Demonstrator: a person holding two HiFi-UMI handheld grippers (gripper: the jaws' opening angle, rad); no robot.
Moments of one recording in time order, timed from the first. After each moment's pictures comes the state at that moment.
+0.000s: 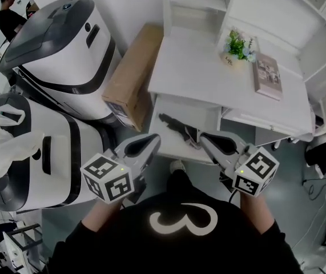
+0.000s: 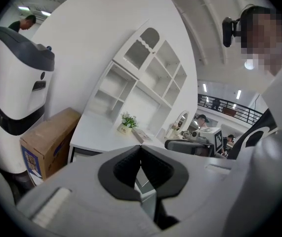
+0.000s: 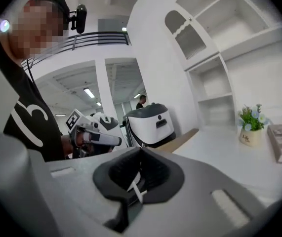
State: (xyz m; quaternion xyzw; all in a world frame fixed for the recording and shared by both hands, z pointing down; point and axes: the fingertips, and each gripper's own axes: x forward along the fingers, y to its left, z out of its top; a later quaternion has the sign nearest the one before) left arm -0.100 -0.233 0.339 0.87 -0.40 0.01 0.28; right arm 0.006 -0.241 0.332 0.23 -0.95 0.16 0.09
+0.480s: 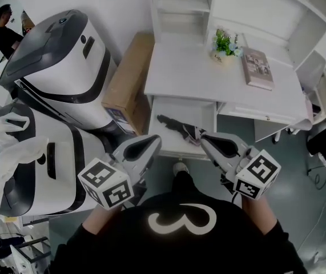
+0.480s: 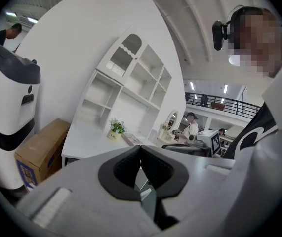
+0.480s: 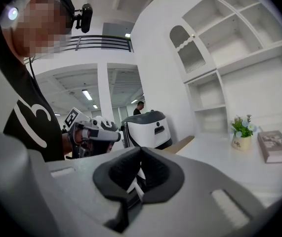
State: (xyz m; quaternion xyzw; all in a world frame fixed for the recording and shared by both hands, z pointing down) left arm -0.084 -0.191 0.295 0.90 -0.37 0.01 0.22; right arm 0.021 -0.191 0.306 0.27 -0.95 0.13 0.07
